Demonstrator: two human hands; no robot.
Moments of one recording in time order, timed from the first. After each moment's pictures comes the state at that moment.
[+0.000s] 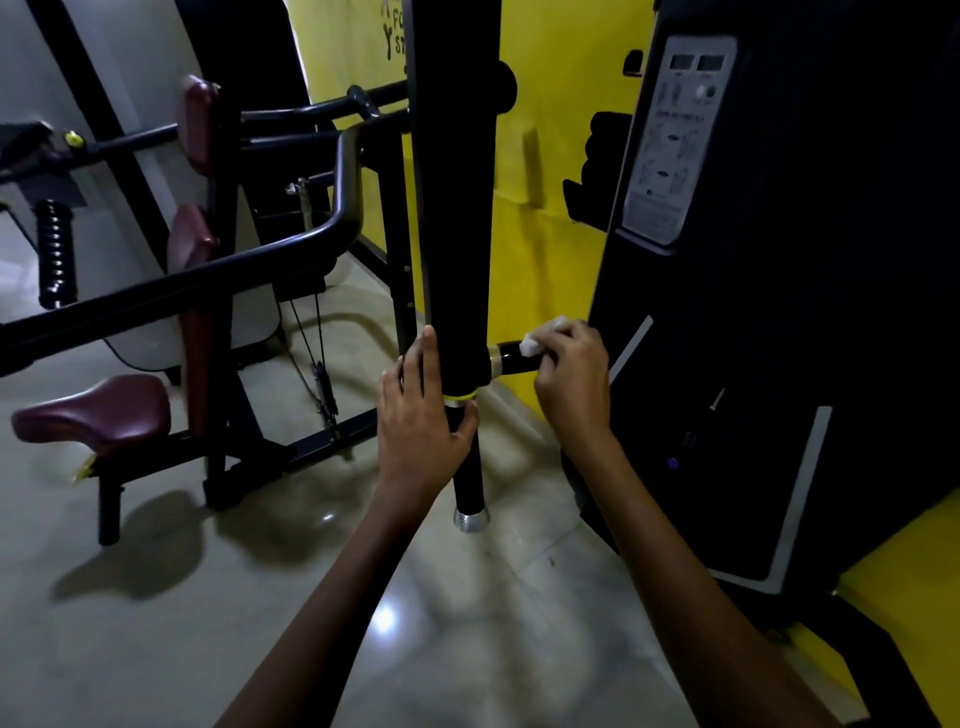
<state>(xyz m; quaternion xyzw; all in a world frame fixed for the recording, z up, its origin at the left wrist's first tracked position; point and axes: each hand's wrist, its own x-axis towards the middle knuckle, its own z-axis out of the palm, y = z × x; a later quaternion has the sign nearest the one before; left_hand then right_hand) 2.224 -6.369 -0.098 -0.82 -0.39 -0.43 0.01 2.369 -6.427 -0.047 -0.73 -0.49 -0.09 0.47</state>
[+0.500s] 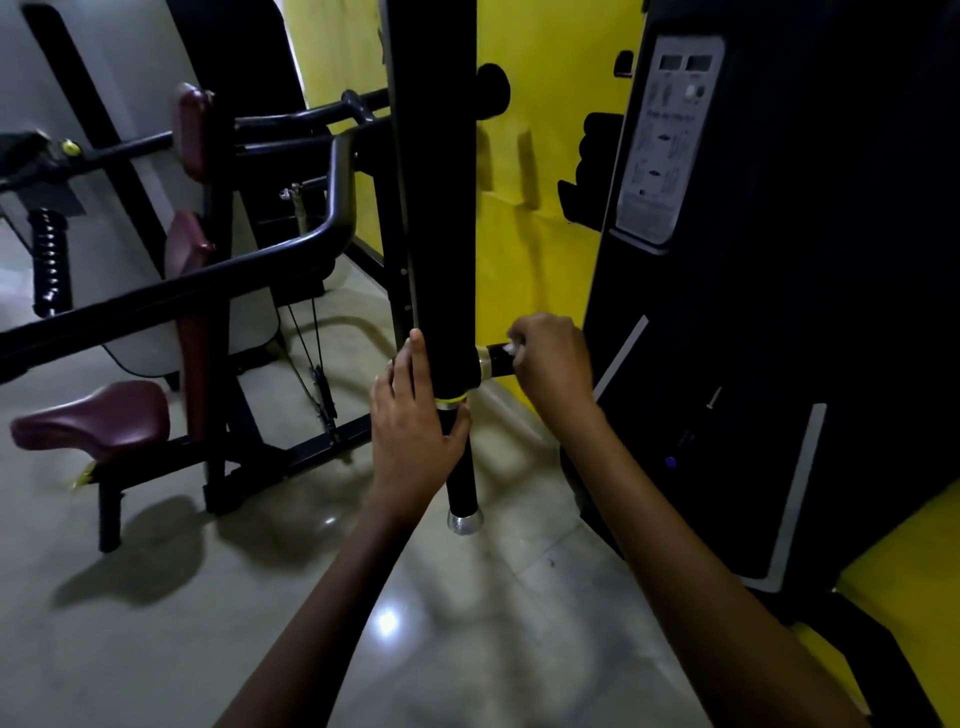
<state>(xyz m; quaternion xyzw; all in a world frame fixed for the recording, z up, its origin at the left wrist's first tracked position) 2.226 -6.374 -0.096 -0.81 -0.40 -0.44 -0.01 2.372 -6.413 -0.018 -0.79 -0.53 -0.10 0.28</state>
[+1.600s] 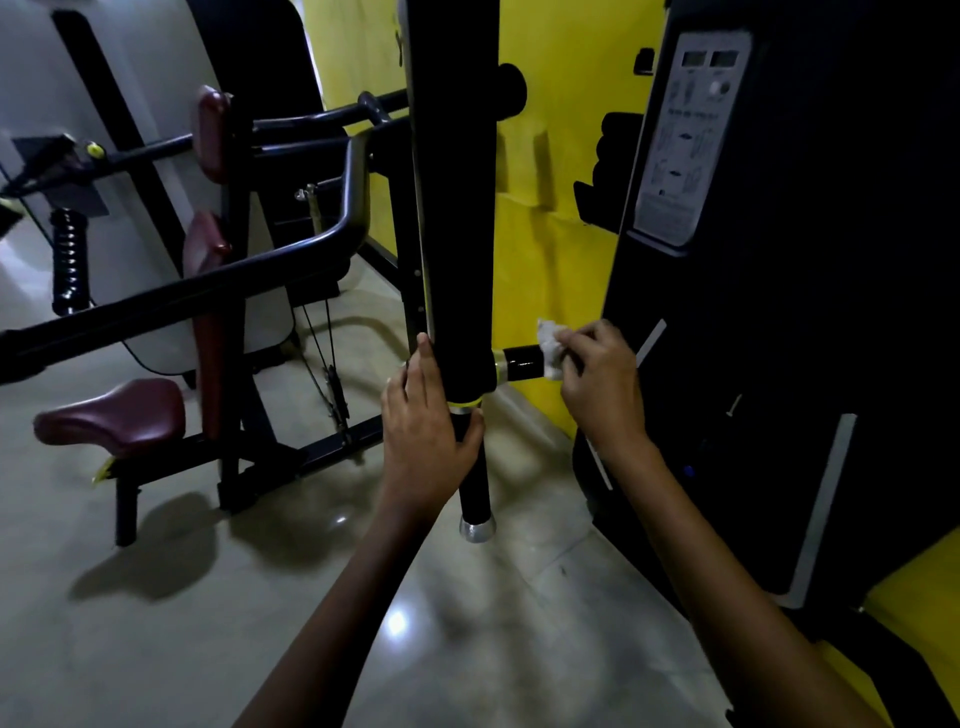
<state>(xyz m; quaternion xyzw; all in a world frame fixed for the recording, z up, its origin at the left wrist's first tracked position) 2.229 -6.371 -0.100 -0.82 -0.40 -0.42 -0.01 2.400 -6.429 -0.052 -0.68 -0.55 -0.18 0.44</state>
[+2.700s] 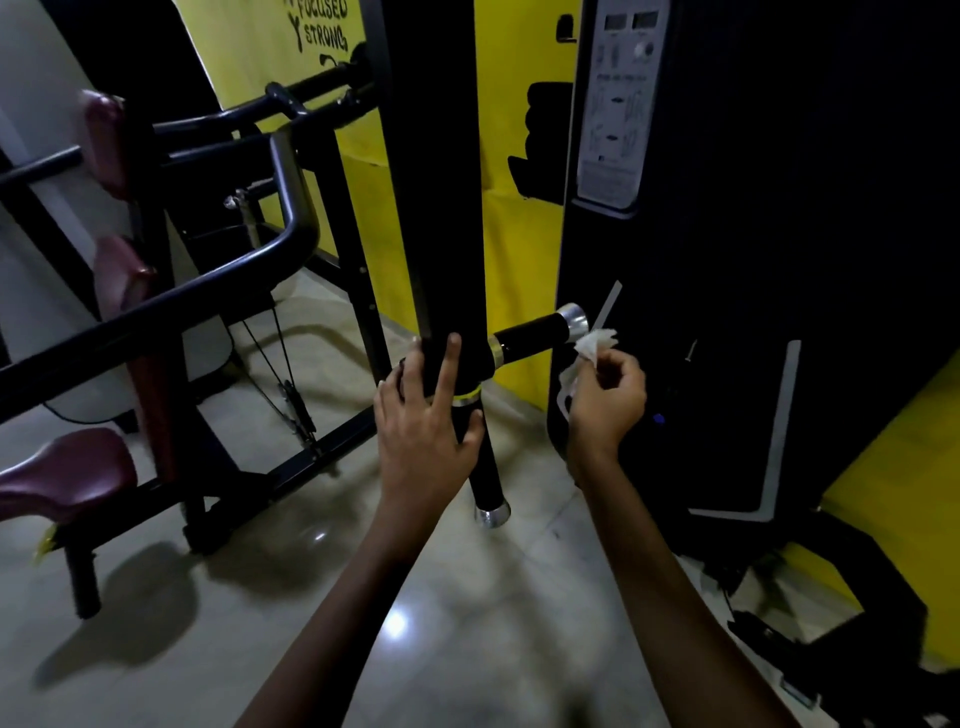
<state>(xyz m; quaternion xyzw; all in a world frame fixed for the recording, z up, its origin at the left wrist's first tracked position) 2.202 -6.362 -0.094 -0.87 -0.33 -0.37 0.00 2.353 -6.424 -0.096 -0.64 -0.07 -0.05 0.76</state>
